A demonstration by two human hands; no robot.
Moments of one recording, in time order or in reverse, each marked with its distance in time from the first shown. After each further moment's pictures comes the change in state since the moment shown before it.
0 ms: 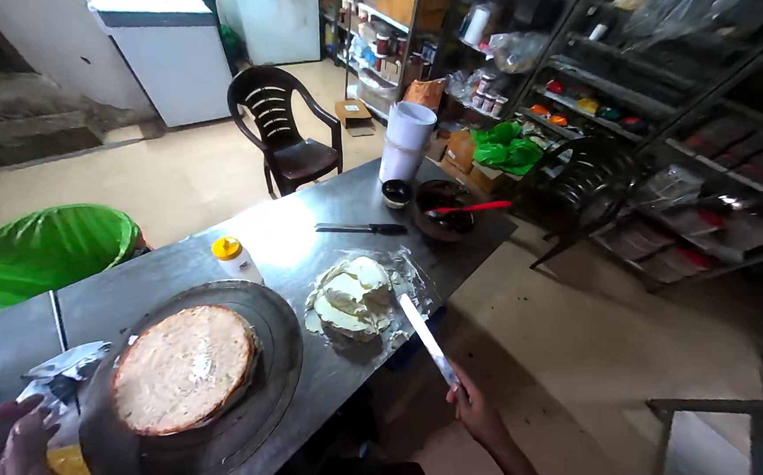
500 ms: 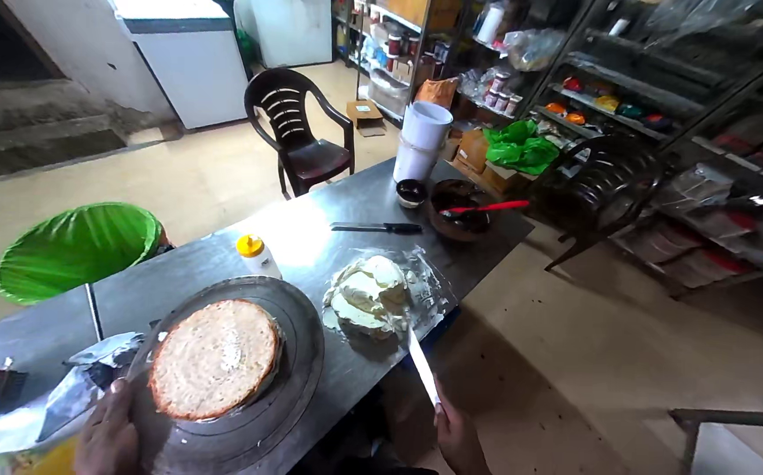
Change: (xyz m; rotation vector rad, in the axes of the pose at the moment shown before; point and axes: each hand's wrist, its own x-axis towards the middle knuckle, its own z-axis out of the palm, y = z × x) left_hand 0.016 -0.040 0.026 -0.087 0.039 -0.616; right_hand -0.037 -0.015 0.092 -0.100 0.130 -0.092
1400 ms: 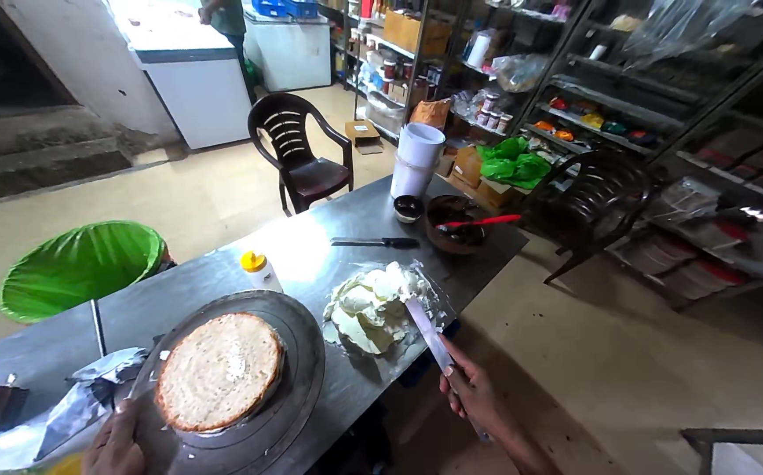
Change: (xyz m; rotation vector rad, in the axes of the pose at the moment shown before) left_hand 0.003 -0.023 -0.006 -0.131 0.007 0.076; right_hand 0.071 -0.101 -0.105 0.457 -0.253 0.071
